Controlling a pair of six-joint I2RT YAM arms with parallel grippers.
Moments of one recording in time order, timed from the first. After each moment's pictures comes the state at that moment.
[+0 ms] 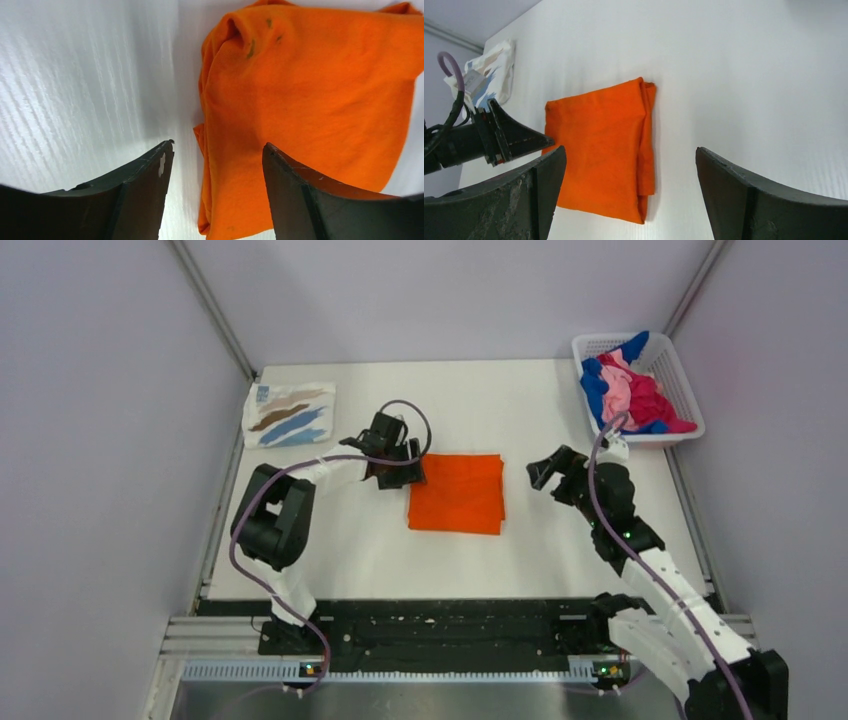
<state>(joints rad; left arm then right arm) -0.44 1.78 1.16 -0.32 0.11 -0.56 0.30 0.86 0.55 -0.03 0.03 0.62</state>
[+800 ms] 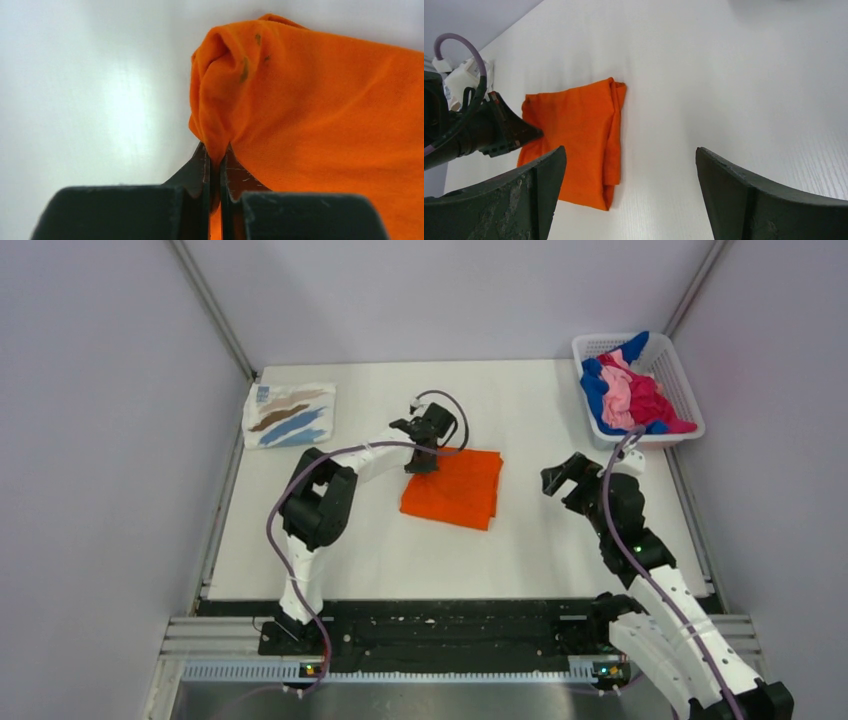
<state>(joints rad) -0.61 2.07 1.53 -0.56 -0.27 -0.55 0.28 0.68 0.51 -0.18 0.16 0.64</state>
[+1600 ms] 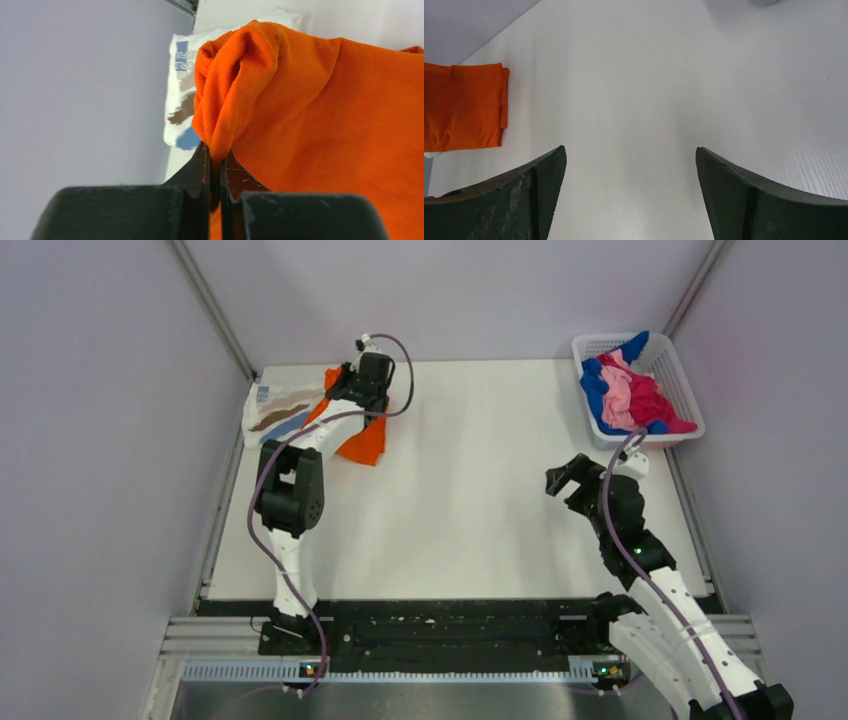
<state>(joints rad) -0.33 2.08 1.68 -0.23 -0.90 0.25 0.28 0.66 0.50 -0.20 0.22 0.63</state>
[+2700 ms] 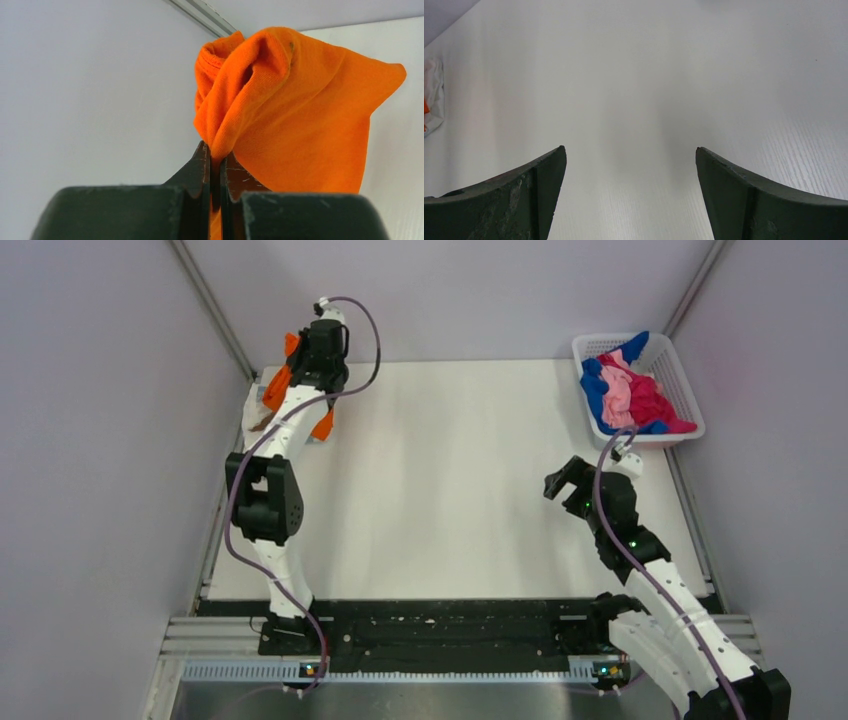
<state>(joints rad) -0.18 1.96 1.77 -0.17 -0.78 0.45 0.28 0.72 0.50 -0.23 0.24 0.63</state>
